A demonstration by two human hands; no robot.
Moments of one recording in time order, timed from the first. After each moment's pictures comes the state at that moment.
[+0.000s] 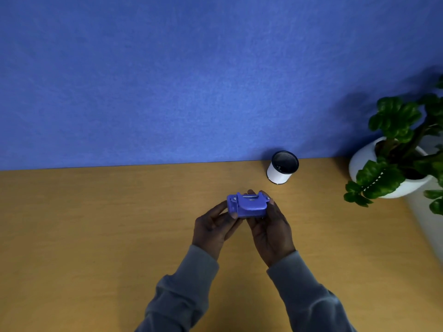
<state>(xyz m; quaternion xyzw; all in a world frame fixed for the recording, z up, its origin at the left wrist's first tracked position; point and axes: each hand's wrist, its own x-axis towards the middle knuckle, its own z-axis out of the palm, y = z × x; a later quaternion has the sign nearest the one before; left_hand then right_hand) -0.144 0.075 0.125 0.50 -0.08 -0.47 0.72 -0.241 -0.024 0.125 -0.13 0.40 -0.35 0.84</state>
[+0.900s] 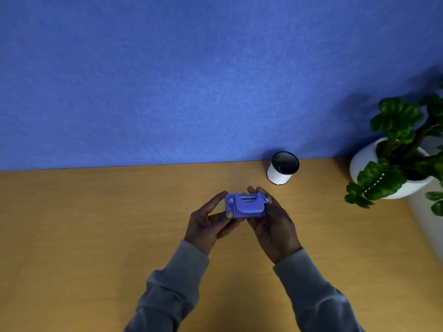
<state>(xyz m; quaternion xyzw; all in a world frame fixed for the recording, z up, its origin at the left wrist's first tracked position) -0.121 0.076 0.123 0.49 -0.09 -0.50 0.70 -0.245 -0.039 0.125 -0.19 0.36 -0.31 0.86</state>
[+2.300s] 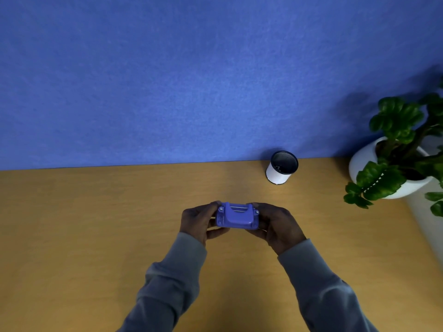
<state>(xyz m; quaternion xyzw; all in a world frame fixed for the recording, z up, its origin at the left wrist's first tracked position) -0.107 0.067 0.121 0.63 0.03 -0.47 0.62 -0.255 -0.058 0.128 -0.37 0.47 -0.12 0.79</state>
